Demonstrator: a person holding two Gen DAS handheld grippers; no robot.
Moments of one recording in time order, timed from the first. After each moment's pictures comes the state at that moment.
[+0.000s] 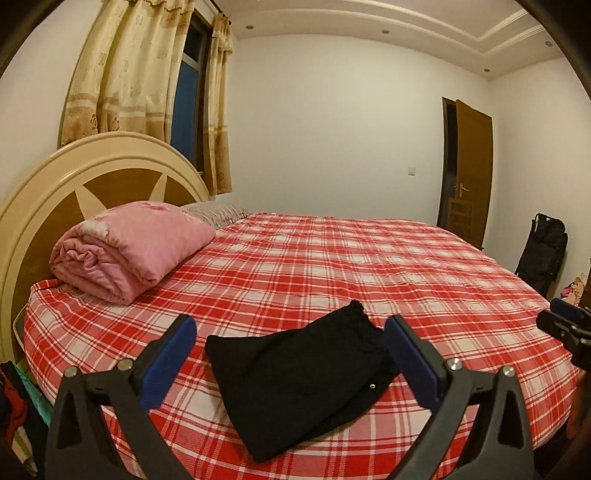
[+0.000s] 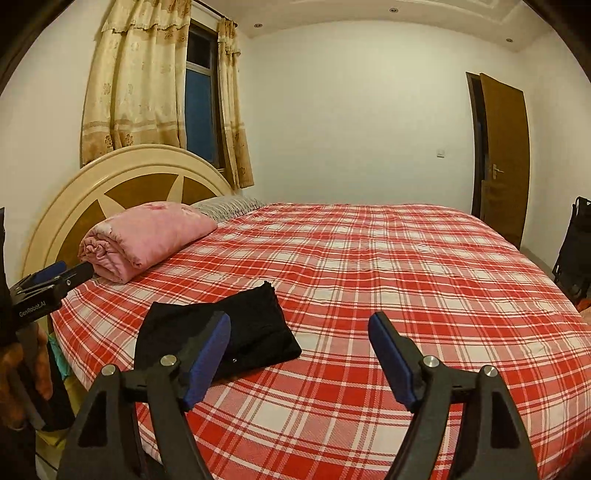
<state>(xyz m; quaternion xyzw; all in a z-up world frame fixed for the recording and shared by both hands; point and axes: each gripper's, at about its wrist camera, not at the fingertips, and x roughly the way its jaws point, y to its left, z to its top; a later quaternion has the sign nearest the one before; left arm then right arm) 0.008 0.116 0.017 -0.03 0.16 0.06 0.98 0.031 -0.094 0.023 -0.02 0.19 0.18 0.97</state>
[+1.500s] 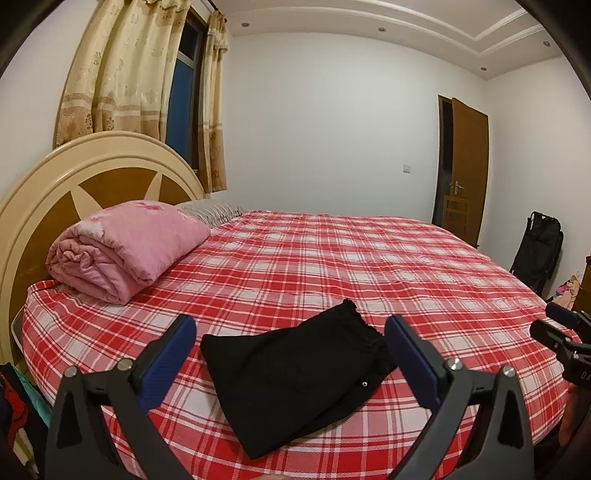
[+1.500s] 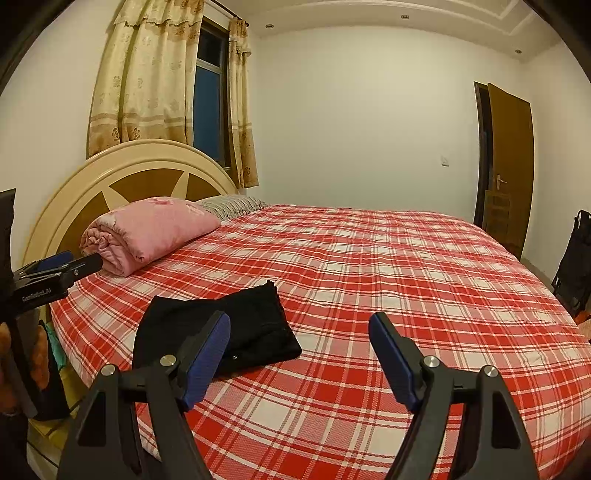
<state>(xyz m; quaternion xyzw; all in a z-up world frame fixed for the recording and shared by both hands) 0.003 0.107 0.021 -0.03 0.17 0.05 0.98 0.024 -0.086 0.021 -0.05 0.18 0.18 0.97</state>
